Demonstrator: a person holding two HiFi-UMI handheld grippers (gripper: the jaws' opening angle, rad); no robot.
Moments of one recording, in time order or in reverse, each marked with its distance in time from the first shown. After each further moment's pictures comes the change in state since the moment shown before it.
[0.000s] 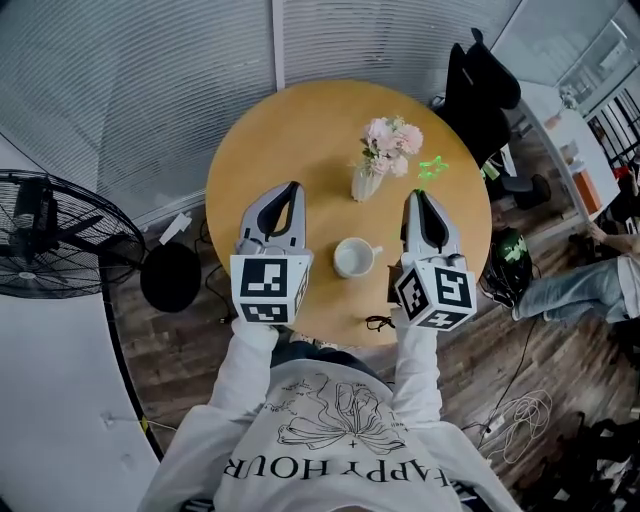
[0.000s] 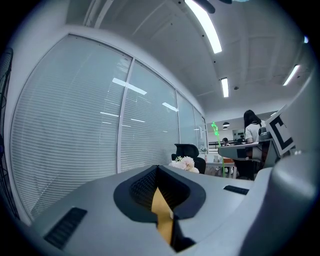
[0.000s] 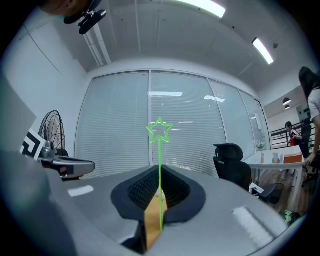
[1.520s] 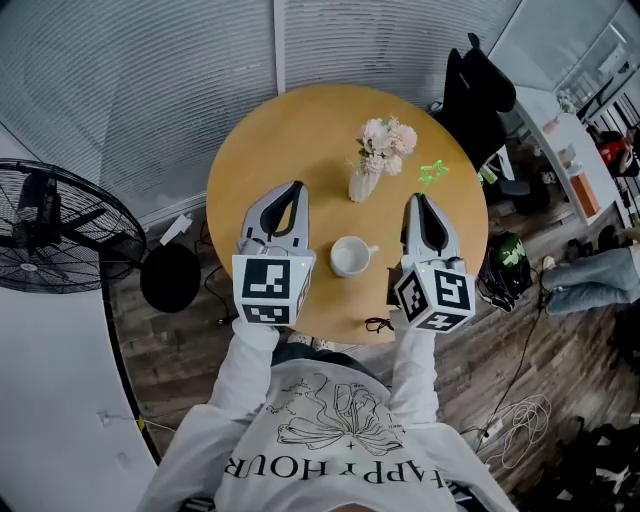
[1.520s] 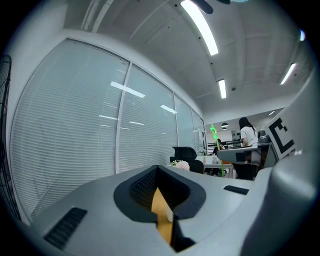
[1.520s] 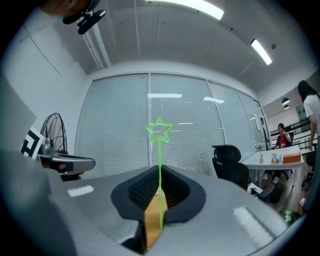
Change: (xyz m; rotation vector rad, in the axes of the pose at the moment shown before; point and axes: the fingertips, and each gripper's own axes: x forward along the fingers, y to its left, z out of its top) left arm -0.014 -0.021 0.017 0.018 -0.036 -0.012; right arm -0.021 -0.007 0.007 0.004 -0.012 -0.001
